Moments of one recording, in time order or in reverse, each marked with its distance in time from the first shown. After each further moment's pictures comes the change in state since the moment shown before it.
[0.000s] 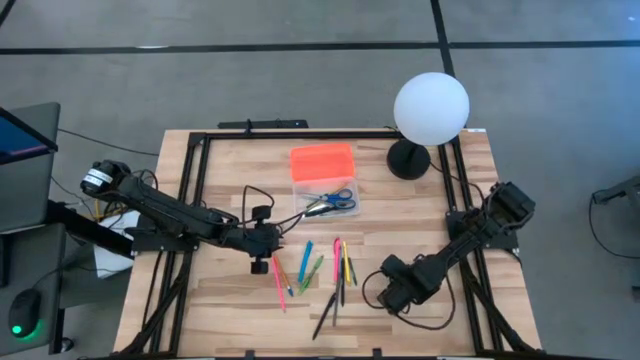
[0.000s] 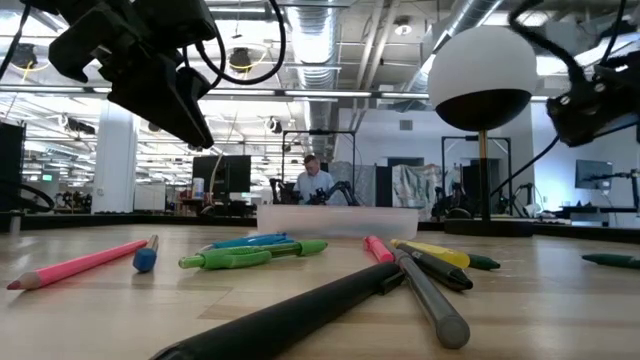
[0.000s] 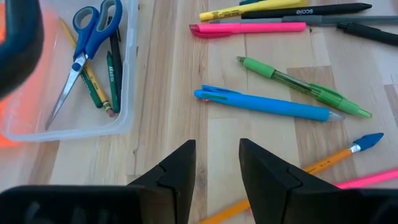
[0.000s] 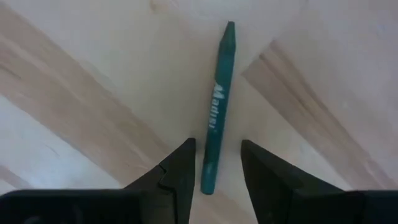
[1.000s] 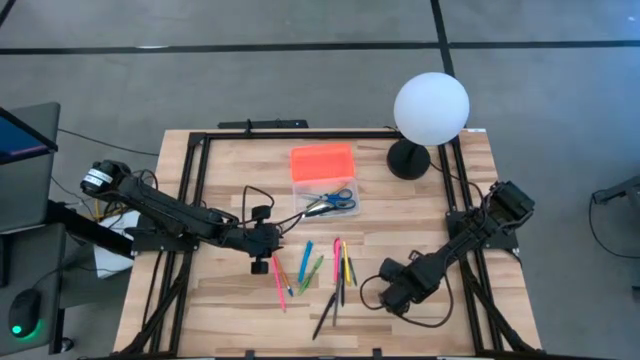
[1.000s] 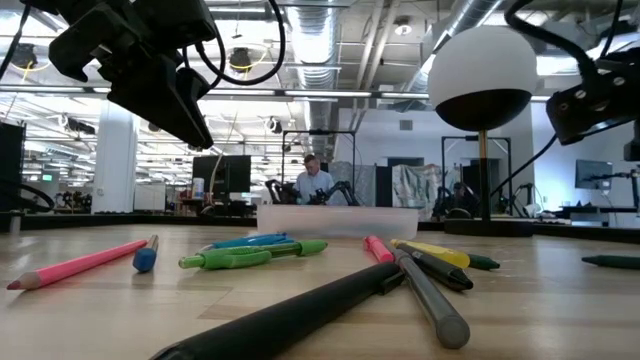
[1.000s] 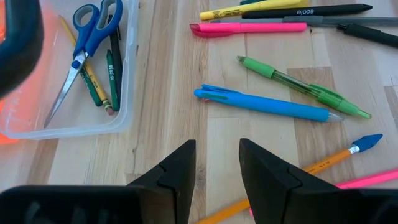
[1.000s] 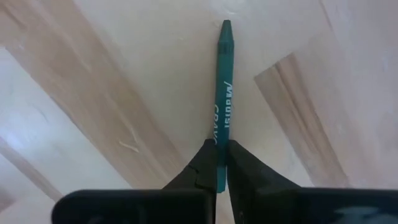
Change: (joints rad) left arm 0.000 0.000 0.000 -0.002 0.000 -0.009; right arm -0.030 0.001 0.000 -0.008 0.039 -0.258
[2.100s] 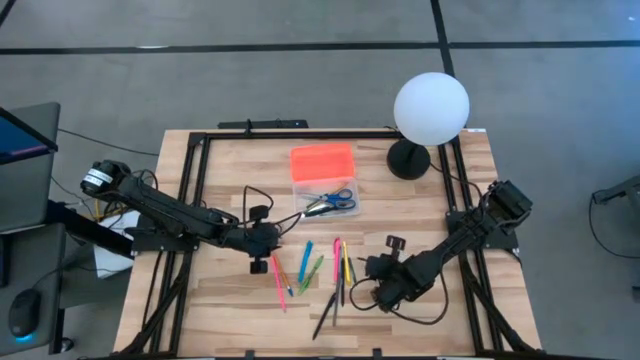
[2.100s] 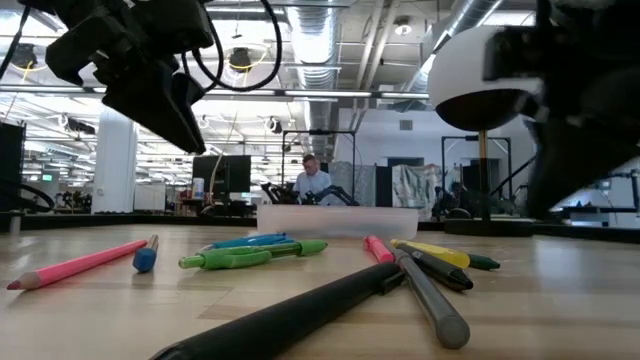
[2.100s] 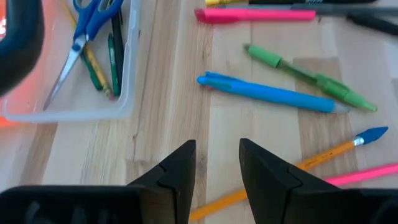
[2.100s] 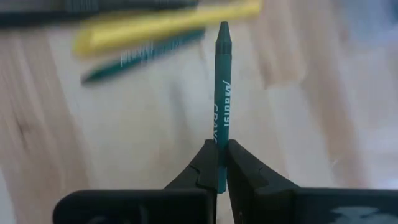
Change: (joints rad) left arm 0.000 0.000 0.000 -0.048 0.000 -0.048; right arm -0.033 0.003 0.071 0.032 0.452 -0.414
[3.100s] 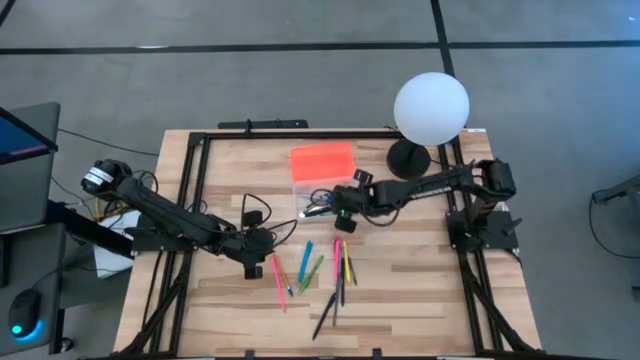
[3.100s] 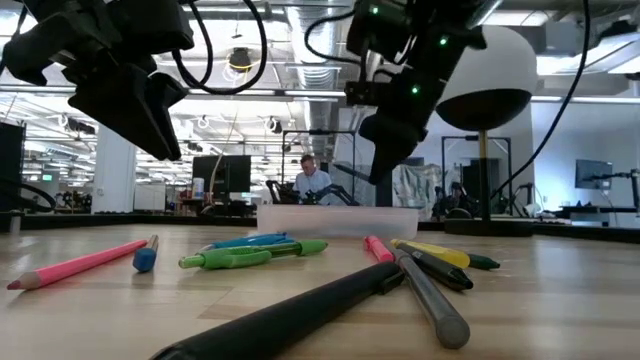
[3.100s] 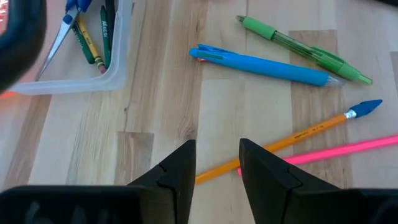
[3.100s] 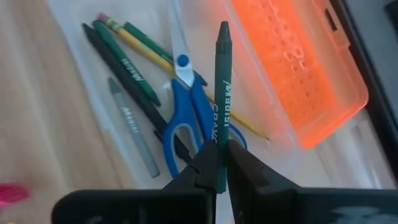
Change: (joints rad) left arm -0.080 0.000 0.000 -0.081 -0.051 -0.100; right arm -0.628 -0.002 0.107 0.237 -0.038 -0.616
